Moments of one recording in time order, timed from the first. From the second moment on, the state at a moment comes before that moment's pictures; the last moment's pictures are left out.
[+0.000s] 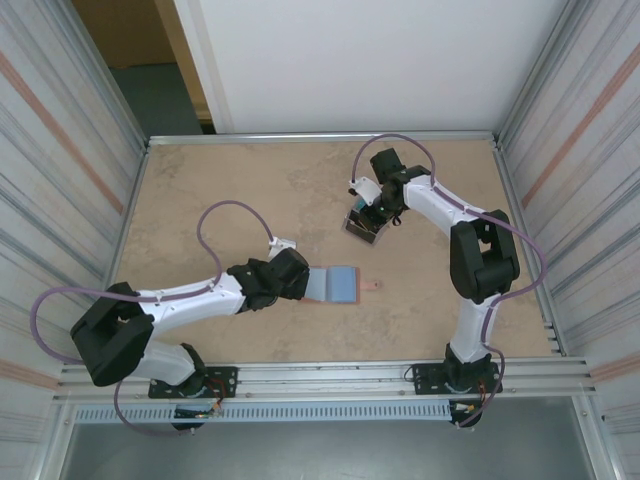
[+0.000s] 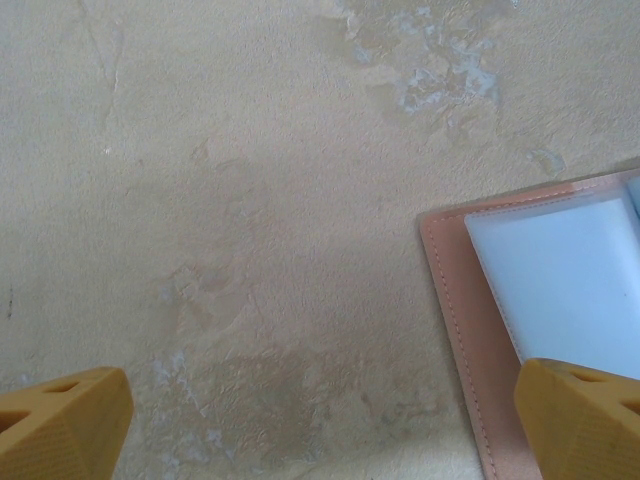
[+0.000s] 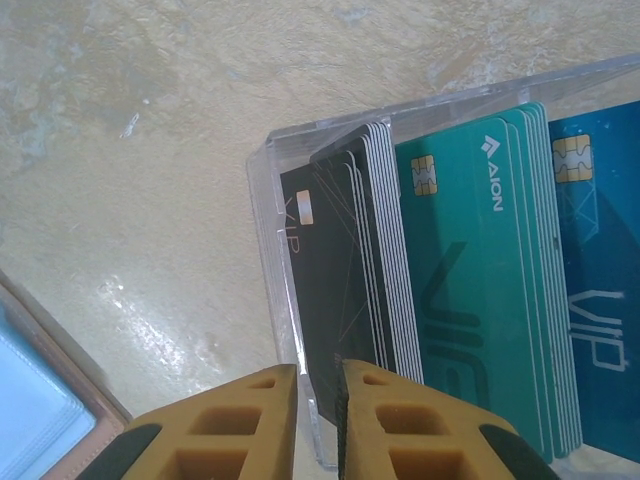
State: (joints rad) left arm -0.92 1.38 0.72 -0.40 -0.48 -0.50; right arm 0.38 1.91 1.48 -0.79 -0.18 -0.38
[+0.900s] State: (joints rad) left arm -0.92 1.48 0.78 -0.39 -0.45 -0.48; right arm 0.41 1.34 1.08 -0.67 -0.04 -0.07
